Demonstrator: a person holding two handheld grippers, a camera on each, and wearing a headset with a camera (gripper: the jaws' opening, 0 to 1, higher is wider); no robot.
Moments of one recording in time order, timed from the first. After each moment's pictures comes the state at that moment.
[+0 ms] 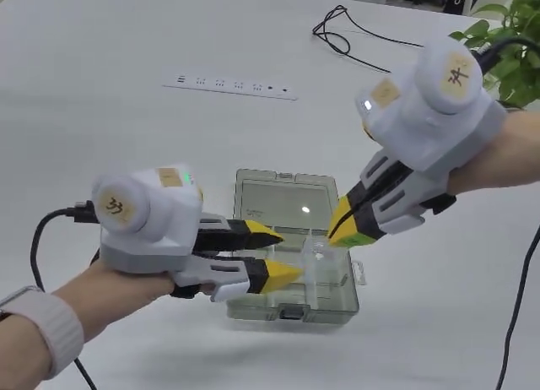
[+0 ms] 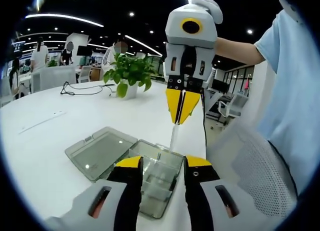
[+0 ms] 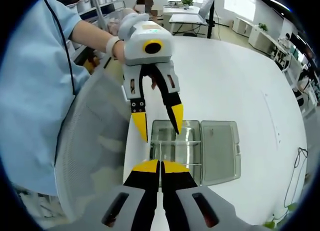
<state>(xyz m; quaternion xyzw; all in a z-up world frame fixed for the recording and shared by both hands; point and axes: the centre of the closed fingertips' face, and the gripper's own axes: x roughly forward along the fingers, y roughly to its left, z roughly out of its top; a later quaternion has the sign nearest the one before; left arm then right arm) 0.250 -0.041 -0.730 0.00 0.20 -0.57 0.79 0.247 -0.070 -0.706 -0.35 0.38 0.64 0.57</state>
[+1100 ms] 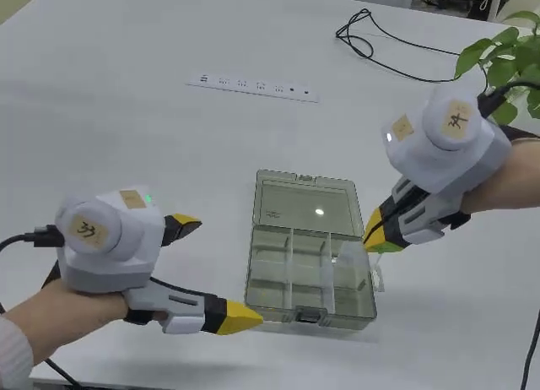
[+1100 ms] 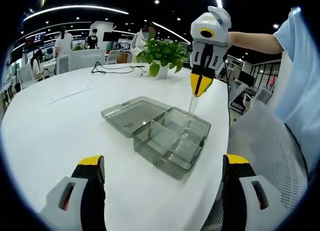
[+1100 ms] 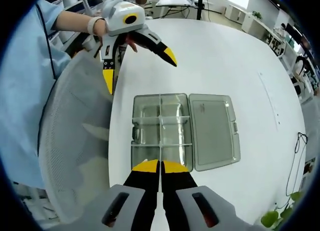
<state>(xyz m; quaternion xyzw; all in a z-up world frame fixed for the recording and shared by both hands) 0.255 0.035 -0.776 0.03 0.27 -0.47 0.84 0.271 -0.097 -0.750 -0.38 0.42 0.60 0.57</state>
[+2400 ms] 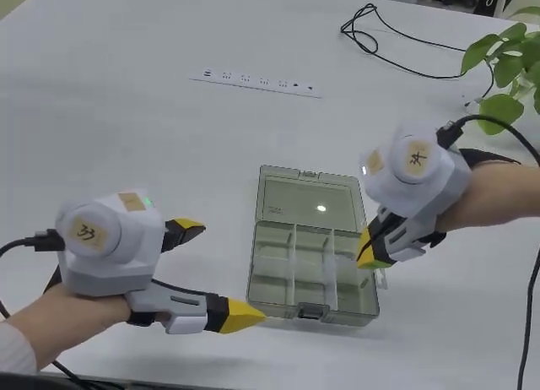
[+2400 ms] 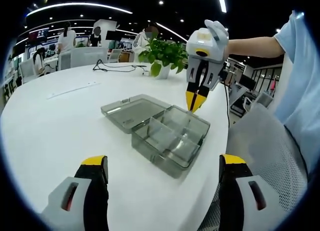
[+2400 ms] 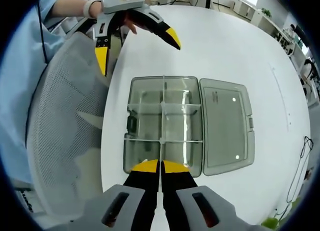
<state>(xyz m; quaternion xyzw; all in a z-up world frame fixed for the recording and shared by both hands) 0.250 0.035 -0.781 0.01 0.27 -0.46 0.84 0.270 -0.102 -0.797 -0.40 0.44 0.60 0.53</state>
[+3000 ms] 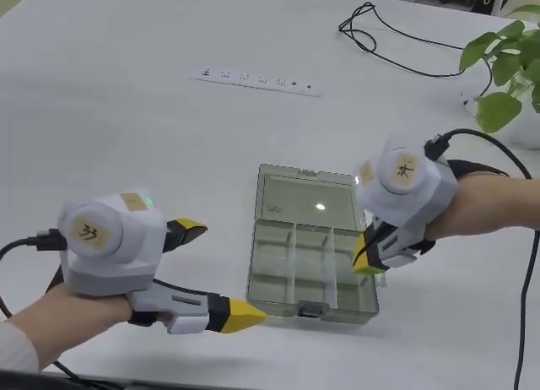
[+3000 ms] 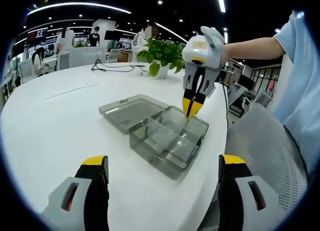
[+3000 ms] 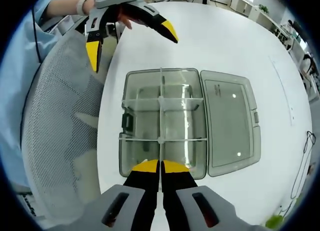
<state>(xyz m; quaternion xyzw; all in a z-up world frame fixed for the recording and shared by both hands) 0.250 0.031 -0.781 0.01 0.27 -0.47 0.84 0.269 -0.103 -0.810 -0.40 0.45 0.59 0.54</state>
